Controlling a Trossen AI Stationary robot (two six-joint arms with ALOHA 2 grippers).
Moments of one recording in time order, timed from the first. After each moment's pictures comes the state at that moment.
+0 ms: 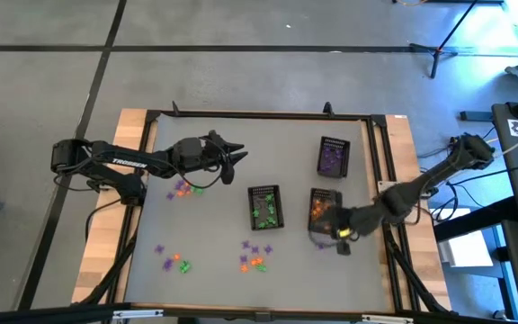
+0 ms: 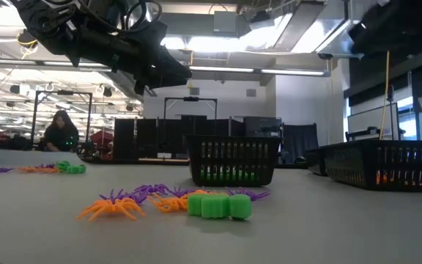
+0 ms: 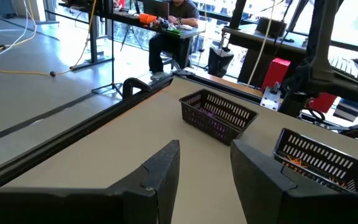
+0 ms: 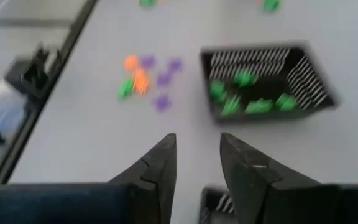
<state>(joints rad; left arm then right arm) 0.24 1.31 0.51 0.64 -0.18 -0.23 0.58 1.11 0.69 -0.27 0.35 0.35</state>
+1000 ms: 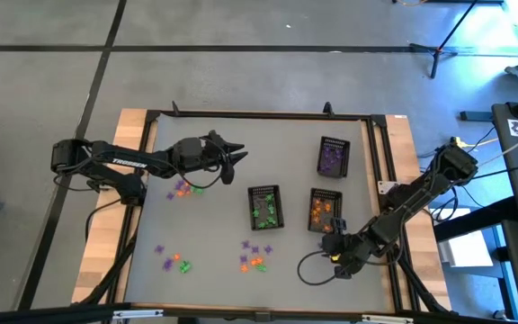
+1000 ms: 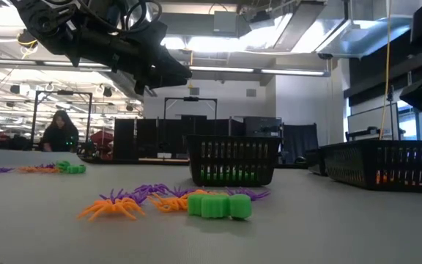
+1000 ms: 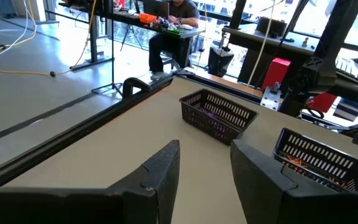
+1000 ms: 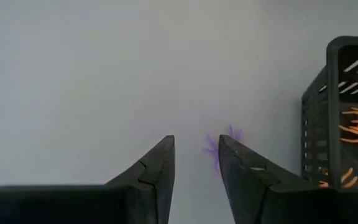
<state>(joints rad) 0.24 1.31 0.51 0.64 -0.18 -0.23 0.77 1.44 0.69 -0.33 0.29 0.73</state>
